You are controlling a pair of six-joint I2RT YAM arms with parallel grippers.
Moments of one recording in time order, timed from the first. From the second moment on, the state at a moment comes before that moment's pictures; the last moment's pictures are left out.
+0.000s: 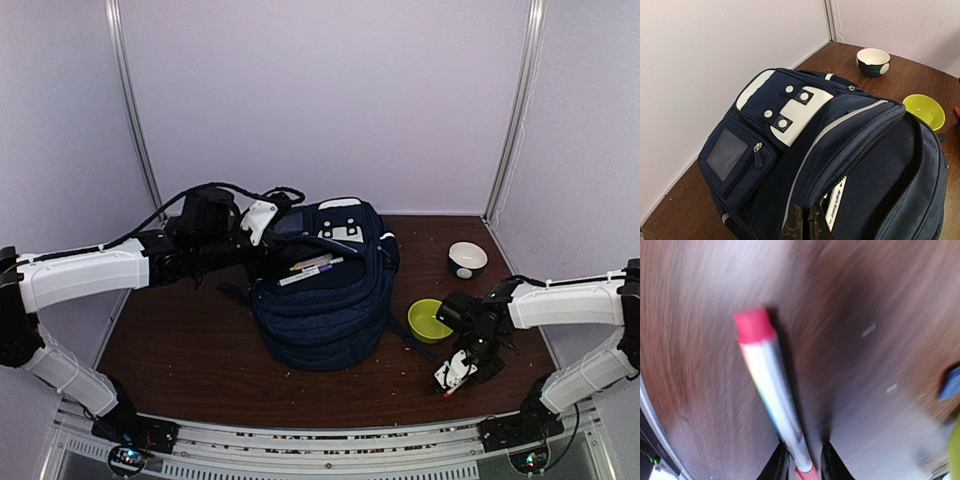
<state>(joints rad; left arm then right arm) -0.78 1.41 1.06 -0.05 0.01 0.22 0.71 1.34 0.63 -0.89 0.16 -1.23</state>
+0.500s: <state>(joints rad) -0.77 1.40 1.05 -0.06 0.00 0.22 0.75 1.38 0.66 -0.84 0.10 -1.13</state>
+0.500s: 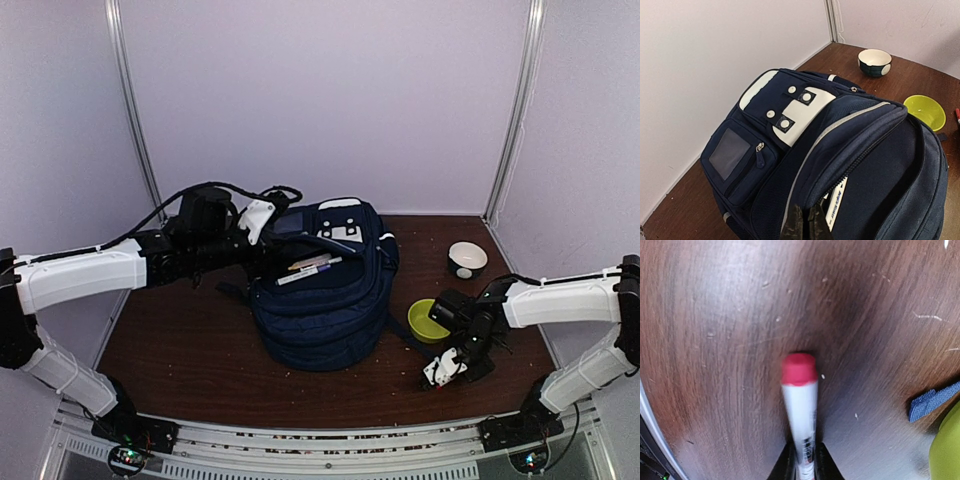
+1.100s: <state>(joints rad) -0.77 1.40 1.05 -0.05 0.01 0.21 0.87 1.46 1.40 -0.99 -0.14 -0.96</state>
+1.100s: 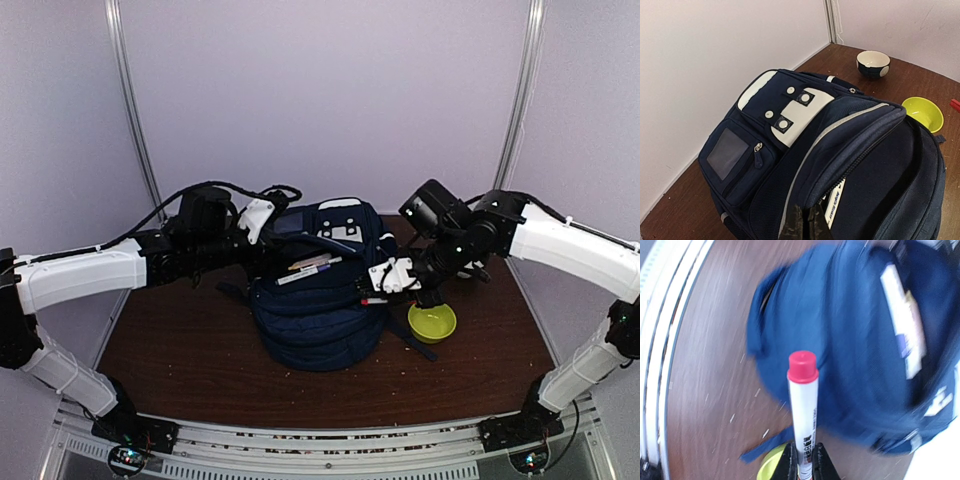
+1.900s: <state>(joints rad) -0.76 1.41 1.08 -0.08 0.07 0.17 1.03 1.82 1.64 -0.56 0.16 -1.00</state>
